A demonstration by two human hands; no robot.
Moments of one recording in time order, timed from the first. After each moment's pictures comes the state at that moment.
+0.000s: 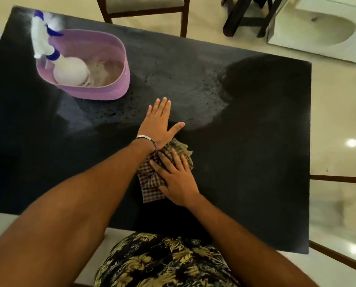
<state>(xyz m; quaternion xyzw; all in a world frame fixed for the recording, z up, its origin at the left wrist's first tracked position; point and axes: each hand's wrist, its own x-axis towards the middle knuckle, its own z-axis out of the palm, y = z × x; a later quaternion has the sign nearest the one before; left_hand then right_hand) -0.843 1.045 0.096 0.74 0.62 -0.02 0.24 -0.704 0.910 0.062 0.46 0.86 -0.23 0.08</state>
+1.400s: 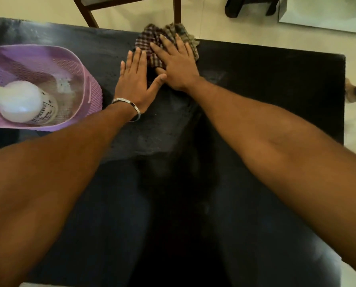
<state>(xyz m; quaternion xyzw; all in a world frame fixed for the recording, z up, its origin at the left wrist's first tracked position) -0.853 1.231 0.064 0.72 0.68 0.05 0.16 -0.707 1.303 0.048 0.55 0.82 -0.17 0.04</state>
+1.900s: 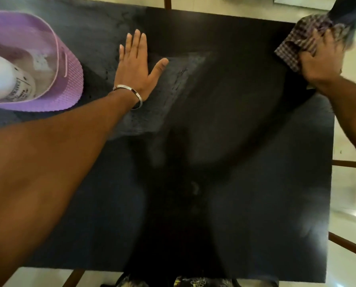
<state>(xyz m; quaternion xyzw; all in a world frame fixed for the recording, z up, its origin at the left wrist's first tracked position) -0.816 1.210 0.055 0.72 0.67 0.05 0.16 -0.362 1.251 0.053 0.80 0.59 -0.12 0.01</state>
